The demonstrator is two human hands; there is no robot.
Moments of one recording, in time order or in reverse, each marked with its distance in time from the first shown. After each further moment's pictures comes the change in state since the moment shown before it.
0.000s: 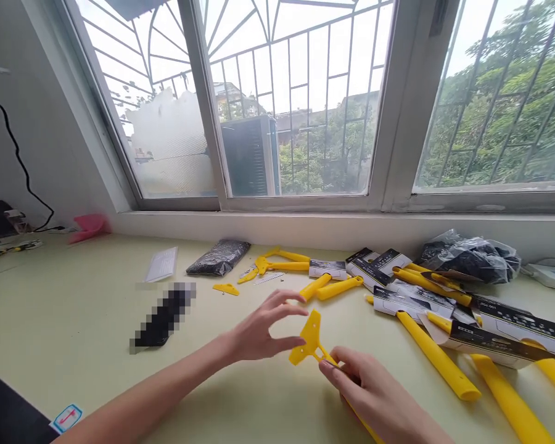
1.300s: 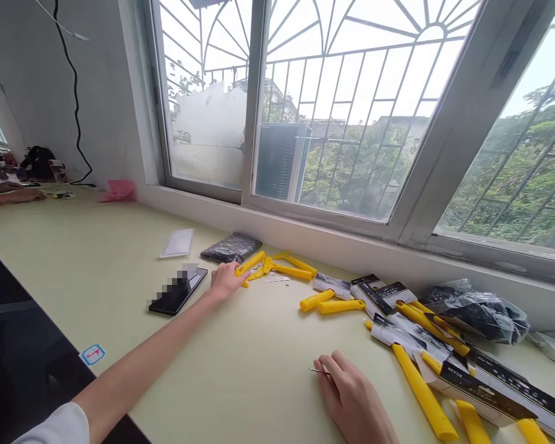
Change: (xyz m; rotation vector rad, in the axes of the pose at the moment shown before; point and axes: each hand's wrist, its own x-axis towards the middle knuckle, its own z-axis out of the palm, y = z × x) left_hand -0.031 -0.101 -0.060 0.419 0.219 -1.069; right_hand 0.009 0.018 0.006 -0.554 0.297 -0.437
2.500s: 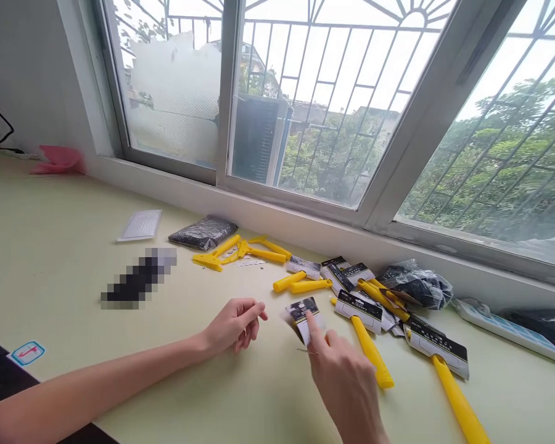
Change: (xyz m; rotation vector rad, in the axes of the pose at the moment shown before) left_hand -0.141 0.079 0.019 -1.092 -0.739 0.164; right_hand -0.015 -0.008 -0.039 -0.746 0.260 0.067
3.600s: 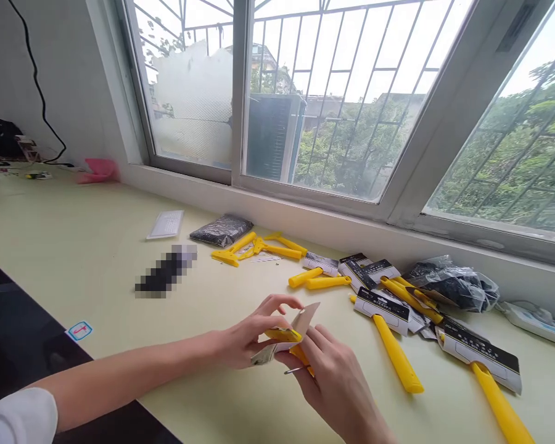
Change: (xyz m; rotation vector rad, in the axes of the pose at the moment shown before) left_hand -0.021 0.022 0.005 0.427 -0.244 0.736; right_hand 0.022 -0.020 -0.018 0.806 -0.084 -0.267
